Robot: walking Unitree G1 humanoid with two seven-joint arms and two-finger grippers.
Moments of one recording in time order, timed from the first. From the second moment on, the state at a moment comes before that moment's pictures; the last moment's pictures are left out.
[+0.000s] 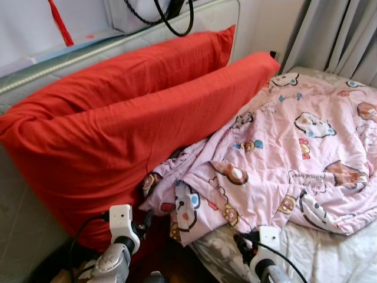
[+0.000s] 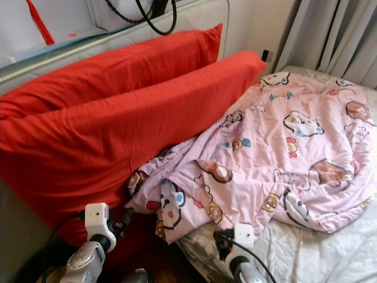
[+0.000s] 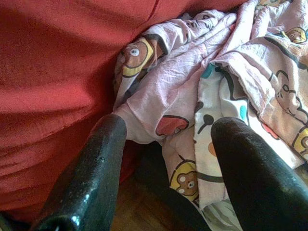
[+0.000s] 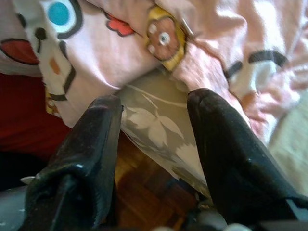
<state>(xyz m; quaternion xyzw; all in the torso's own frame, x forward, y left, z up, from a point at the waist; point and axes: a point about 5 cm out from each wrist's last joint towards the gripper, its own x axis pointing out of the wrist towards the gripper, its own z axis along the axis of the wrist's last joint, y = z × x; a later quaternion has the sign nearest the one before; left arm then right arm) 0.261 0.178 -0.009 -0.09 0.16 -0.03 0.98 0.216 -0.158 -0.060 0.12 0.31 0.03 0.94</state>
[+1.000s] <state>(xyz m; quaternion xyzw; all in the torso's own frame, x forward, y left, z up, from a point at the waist) 0.266 0.176 -0.006 -0.09 0.15 -0.04 0.98 0.224 -0.169 -0.055 0.12 0.30 0.00 0.95</state>
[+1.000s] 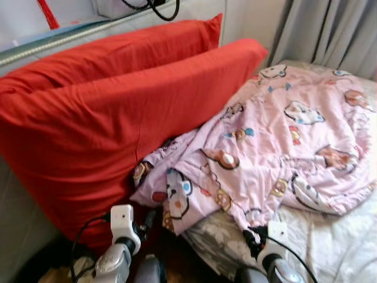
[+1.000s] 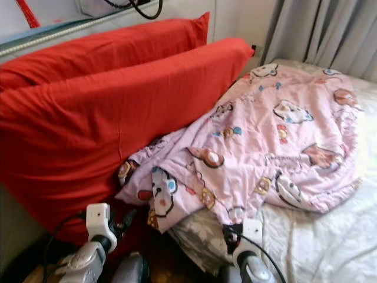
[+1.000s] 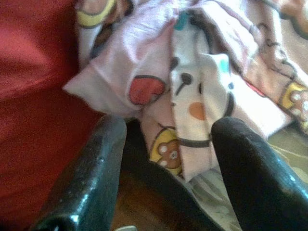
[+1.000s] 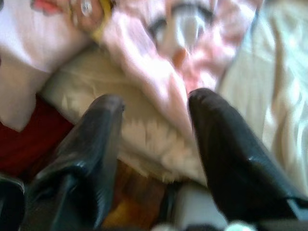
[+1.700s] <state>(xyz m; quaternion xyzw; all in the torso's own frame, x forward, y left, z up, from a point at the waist) 0.259 0.176 -0.013 -0.09 0.17 -0.04 0.98 0.241 -0.164 -0.042 0.11 0.26 0.01 0.96</state>
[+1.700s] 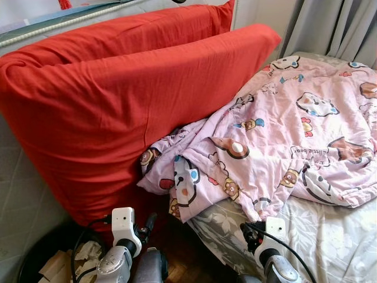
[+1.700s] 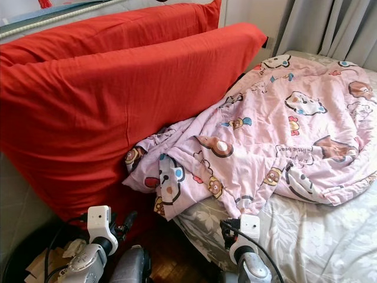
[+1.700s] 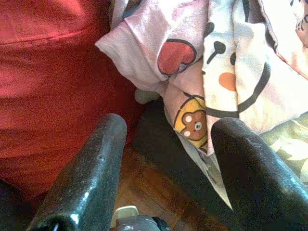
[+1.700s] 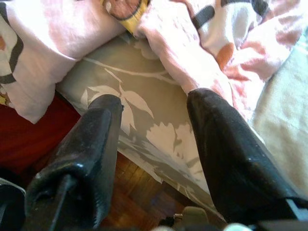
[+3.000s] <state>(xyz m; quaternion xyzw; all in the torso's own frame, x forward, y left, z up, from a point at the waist) 0.250 0.175 -0.013 -0.08 0.16 -0.04 0.98 0.259 -0.159 -0.031 0.02 0.26 0.04 0.96</state>
